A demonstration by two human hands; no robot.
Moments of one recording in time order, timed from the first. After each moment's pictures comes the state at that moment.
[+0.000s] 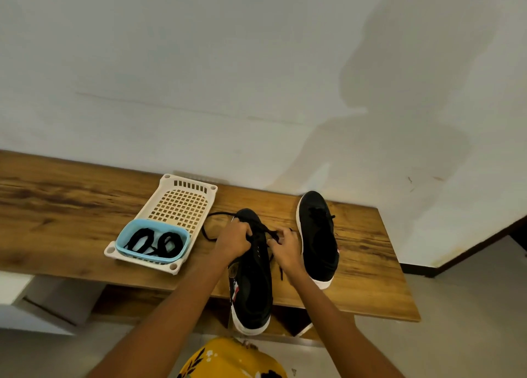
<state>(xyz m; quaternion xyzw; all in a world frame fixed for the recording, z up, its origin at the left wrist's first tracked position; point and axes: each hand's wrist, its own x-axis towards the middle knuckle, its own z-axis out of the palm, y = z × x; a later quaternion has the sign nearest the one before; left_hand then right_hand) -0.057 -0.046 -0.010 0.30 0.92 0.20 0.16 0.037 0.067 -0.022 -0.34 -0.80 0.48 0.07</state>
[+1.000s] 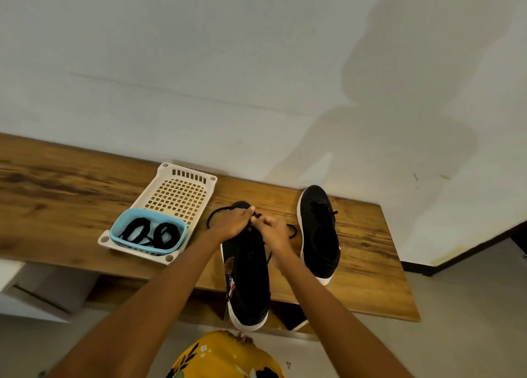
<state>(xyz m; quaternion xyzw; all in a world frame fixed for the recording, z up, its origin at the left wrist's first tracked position) -0.074 -0.043 0.000 0.27 0.88 0.28 0.27 0.012 0.048 -0.003 -0.32 -0.73 0.60 0.06</state>
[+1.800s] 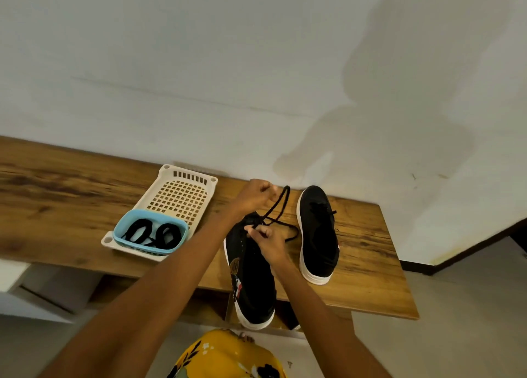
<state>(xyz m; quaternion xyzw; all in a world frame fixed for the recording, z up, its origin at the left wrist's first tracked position) -0.073 -0.010 0.061 0.28 0.78 0.50 0.24 0.026 0.037 -0.027 -0.28 -0.71 0.64 0.07</state>
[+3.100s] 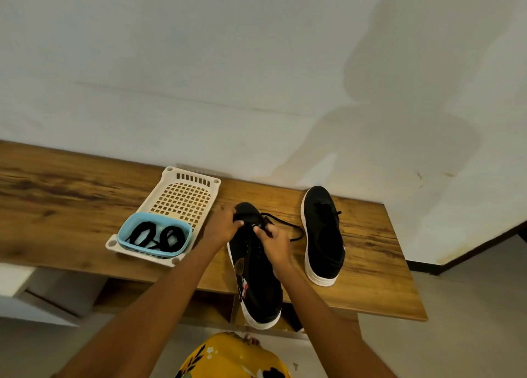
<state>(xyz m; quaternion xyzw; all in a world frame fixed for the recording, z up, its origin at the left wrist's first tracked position) -0.085 -0.062 -0.019 0.20 0.92 0.29 0.15 0.018 0.039 -0.038 -0.32 -0.74 0.58 0.11</state>
